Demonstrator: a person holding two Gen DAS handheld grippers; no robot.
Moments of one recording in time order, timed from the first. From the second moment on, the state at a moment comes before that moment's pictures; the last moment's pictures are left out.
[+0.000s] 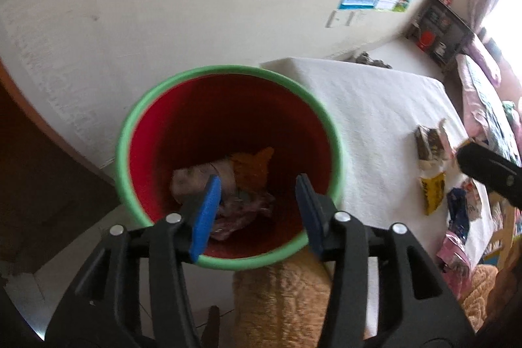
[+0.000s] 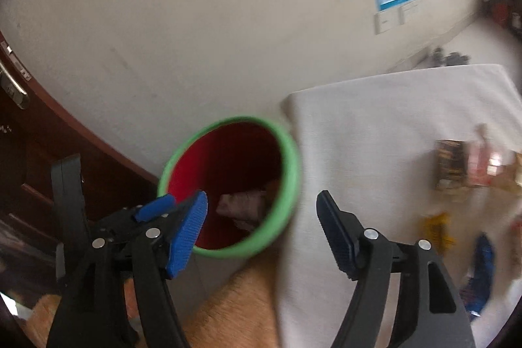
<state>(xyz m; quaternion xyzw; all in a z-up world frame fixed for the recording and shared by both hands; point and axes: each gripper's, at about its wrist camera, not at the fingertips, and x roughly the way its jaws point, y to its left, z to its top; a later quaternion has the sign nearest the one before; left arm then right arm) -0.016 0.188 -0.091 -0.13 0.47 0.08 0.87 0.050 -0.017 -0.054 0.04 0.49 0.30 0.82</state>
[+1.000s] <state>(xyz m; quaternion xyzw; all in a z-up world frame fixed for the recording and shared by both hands) 0.080 -0.066 -0.164 -0.04 0.59 -0.13 0.80 -0.024 -0.240 -0.119 0.08 0.56 0.10 0.82</state>
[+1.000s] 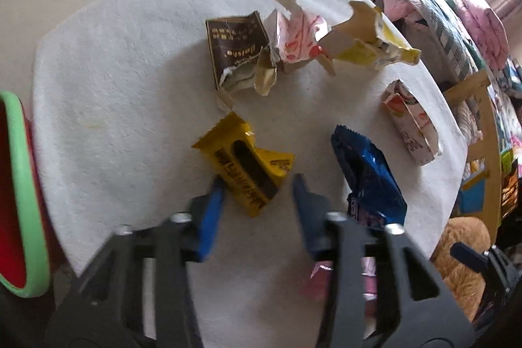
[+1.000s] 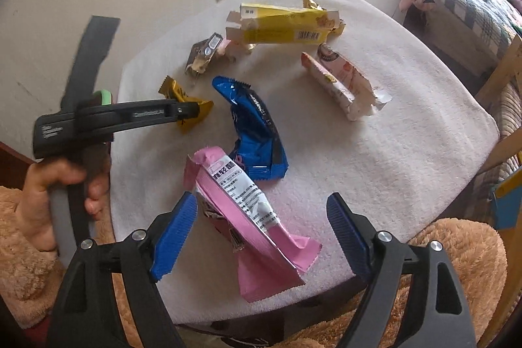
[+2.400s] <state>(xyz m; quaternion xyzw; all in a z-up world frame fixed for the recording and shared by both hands) 0.025 -0.003 -0.157 -0.06 0.58 -0.12 0.80 0.072 -0.308 -0.139 0.08 0.55 0.04 0.83</state>
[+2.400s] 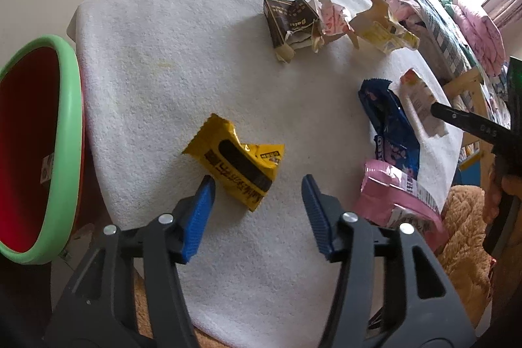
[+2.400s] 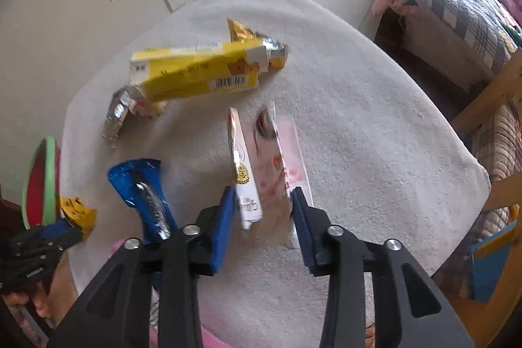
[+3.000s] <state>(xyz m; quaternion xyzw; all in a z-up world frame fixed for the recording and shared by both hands) 0.033 -0.003 -0.156 -0.07 0.58 -0.12 0.80 0.070 -0.299 -0.135 0.10 0.55 0.02 0.83</state>
